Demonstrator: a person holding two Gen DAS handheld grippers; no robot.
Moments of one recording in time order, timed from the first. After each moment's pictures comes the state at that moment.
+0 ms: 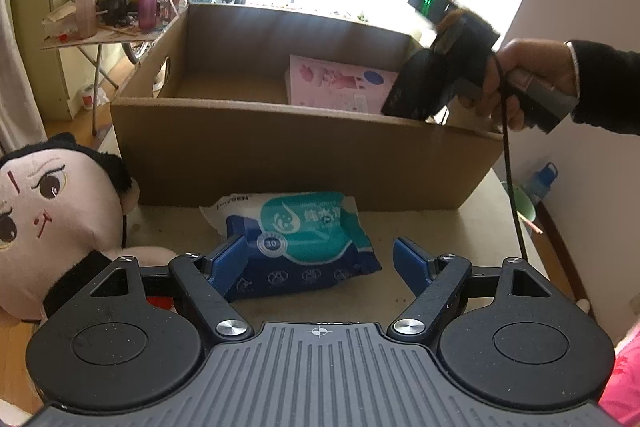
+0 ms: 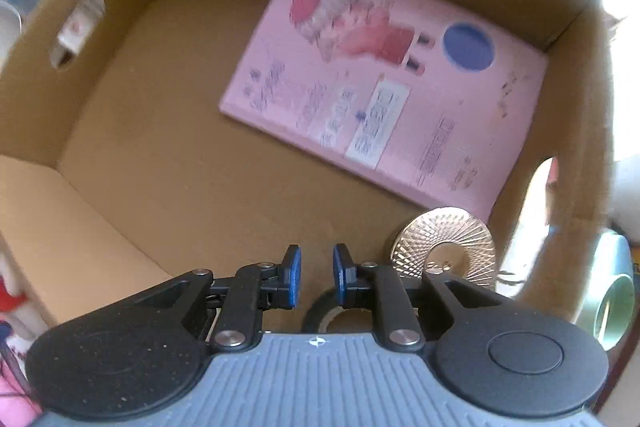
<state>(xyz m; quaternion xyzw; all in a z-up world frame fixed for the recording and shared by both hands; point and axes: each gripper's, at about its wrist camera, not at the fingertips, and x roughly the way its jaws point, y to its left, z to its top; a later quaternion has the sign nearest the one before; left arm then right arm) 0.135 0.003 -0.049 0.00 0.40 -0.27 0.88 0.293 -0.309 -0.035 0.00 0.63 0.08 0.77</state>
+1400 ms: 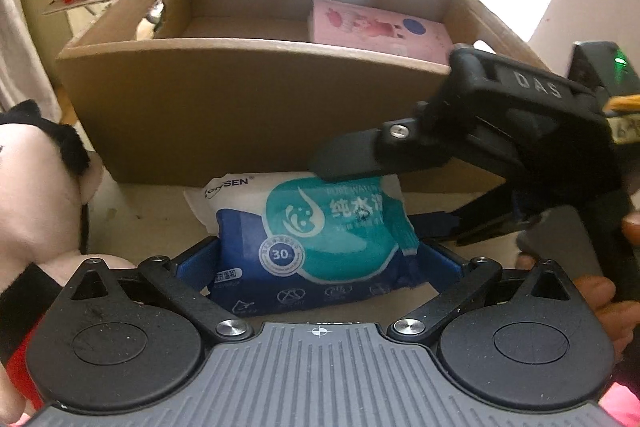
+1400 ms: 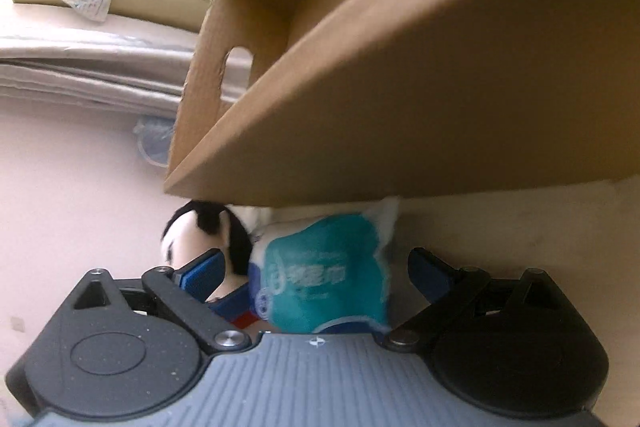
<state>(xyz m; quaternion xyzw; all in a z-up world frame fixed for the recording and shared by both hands) 0.175 -0.025 -0.091 0.02 0.46 -0.23 0.86 0.178 -0.273 -0.109 0.43 0.51 0.23 0.71</state>
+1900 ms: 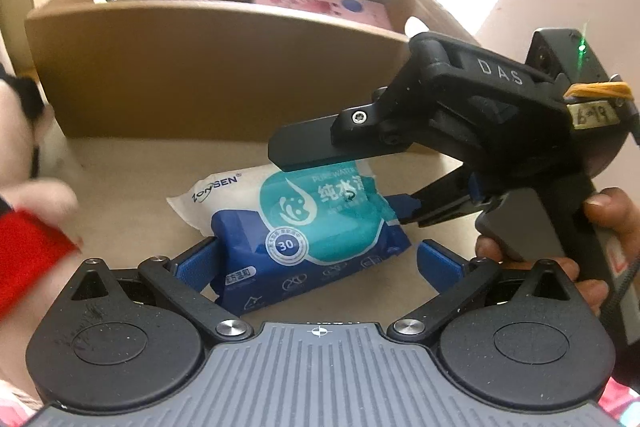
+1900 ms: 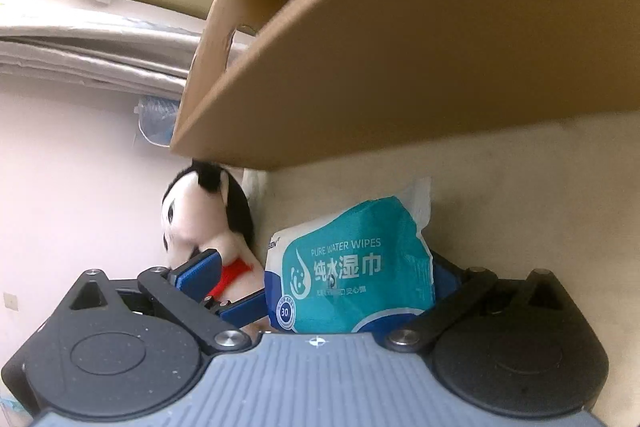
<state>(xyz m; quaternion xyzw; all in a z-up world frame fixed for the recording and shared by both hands) 0.122 -0.029 -0.085 -0.01 0.48 -0.29 0.83 0.114 -0.284 -0.096 0.40 0.52 0.22 0.72</state>
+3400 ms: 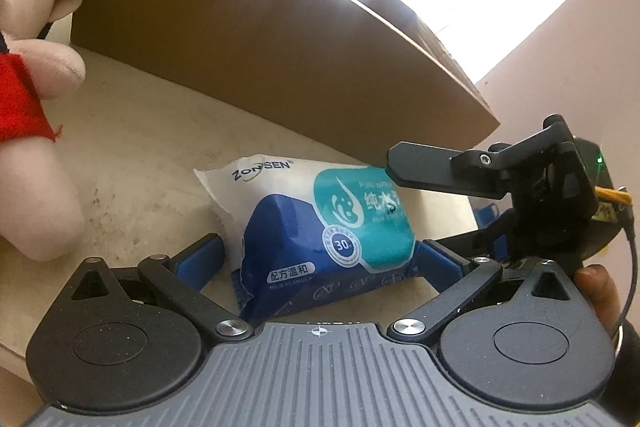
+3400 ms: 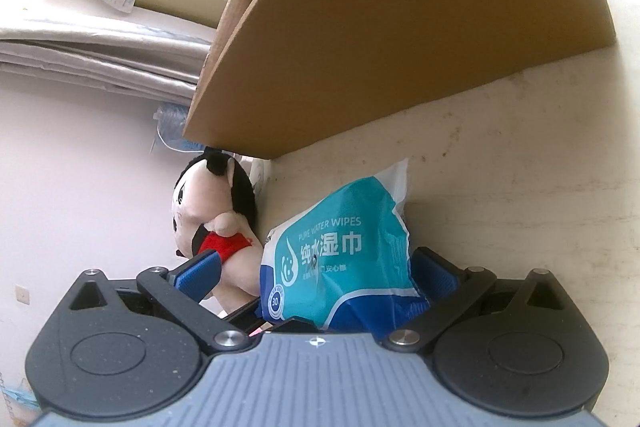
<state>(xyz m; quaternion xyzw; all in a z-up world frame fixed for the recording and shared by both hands) 0.109 0.024 -0.120 -0.18 0.44 -0.30 0.83 0.104 -0.308 -0.111 0.42 0.49 0.24 0.73</state>
